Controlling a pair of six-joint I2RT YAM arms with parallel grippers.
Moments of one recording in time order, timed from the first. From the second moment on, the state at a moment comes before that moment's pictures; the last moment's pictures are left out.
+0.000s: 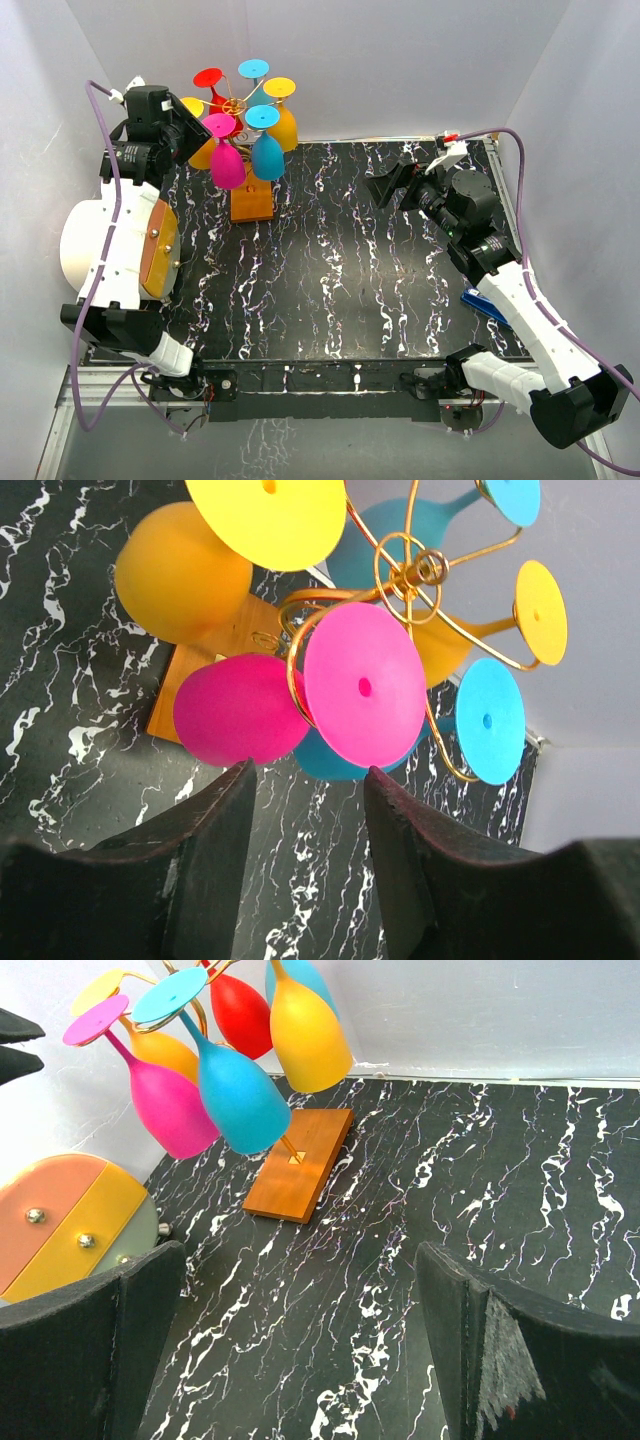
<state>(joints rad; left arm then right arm) -0.13 1.53 1.89 -0.88 -0.14 -0.74 0.38 1.02 1.03 -0.06 -0.16 0.40</state>
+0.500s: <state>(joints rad) -0.11 1.62 1.94 -0.84 -0.13 -0.76 0.38 1.02 1.03 -0.06 -0.16 0.40</state>
